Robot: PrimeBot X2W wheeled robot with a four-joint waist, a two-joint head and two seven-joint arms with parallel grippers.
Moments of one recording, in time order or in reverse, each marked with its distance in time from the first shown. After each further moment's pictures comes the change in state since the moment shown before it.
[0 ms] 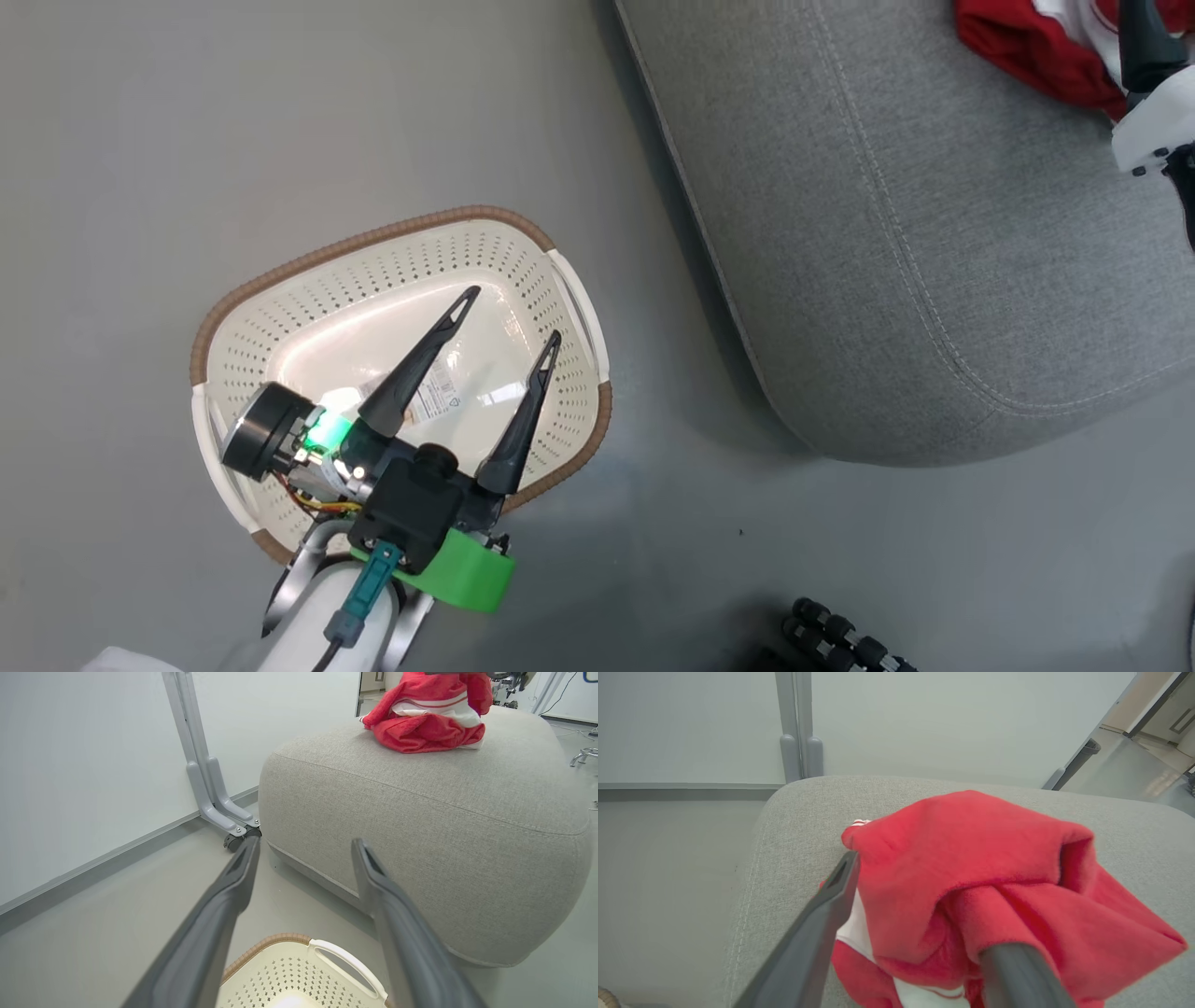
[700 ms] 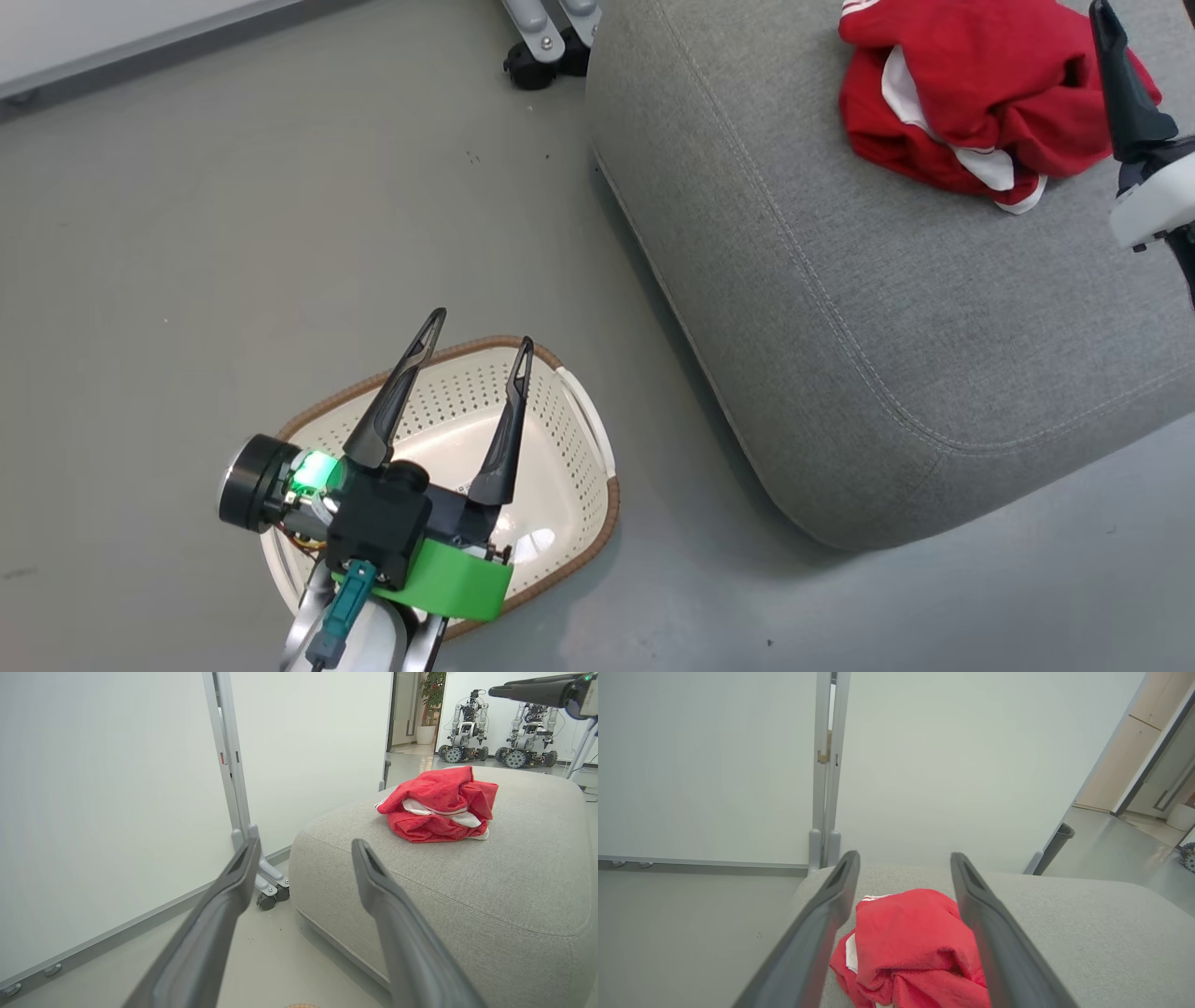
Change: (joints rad) left arm 0.111 -0.123 0.115 -0.020 -0.028 0.021 0.000; right arm 0.212 -0.074 -0.059 -0.286 -0.049 0.000 0.000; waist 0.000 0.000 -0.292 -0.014
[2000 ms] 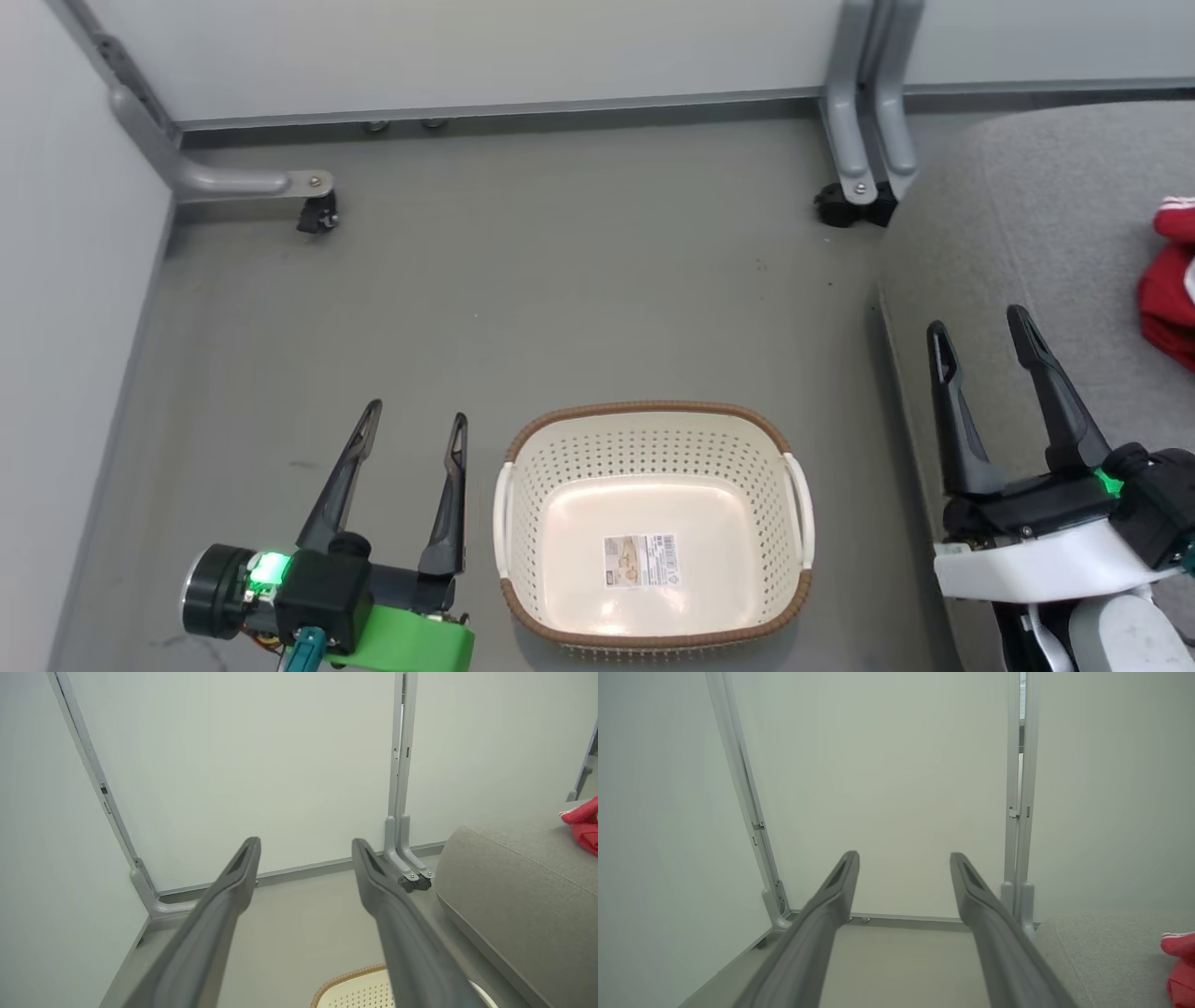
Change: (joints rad) left arm 0.191 -0.074 0.157 -0.007 0.010 -0.023 0.000; right arm 0.804 0.478 -0.335 -0.710 -0.346 0.000 0.000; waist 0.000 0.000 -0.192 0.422
